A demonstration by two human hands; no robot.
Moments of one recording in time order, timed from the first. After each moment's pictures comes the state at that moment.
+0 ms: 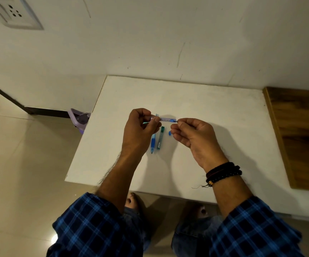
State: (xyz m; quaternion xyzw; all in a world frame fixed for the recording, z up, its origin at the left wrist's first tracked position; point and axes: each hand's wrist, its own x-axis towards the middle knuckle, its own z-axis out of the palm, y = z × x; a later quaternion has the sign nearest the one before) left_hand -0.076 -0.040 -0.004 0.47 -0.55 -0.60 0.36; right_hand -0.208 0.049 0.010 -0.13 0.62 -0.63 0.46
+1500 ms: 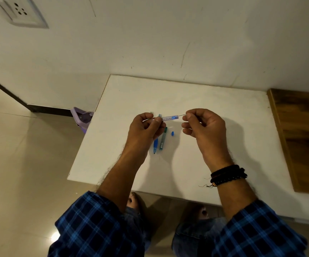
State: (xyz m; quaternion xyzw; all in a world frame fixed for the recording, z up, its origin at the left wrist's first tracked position) left_hand -0.074 -0.045 -0.015 0.46 -0.41 -0.72 0.32; right_hand -0.211 0.046 0.012 -0.25 0.71 -0.60 0.28
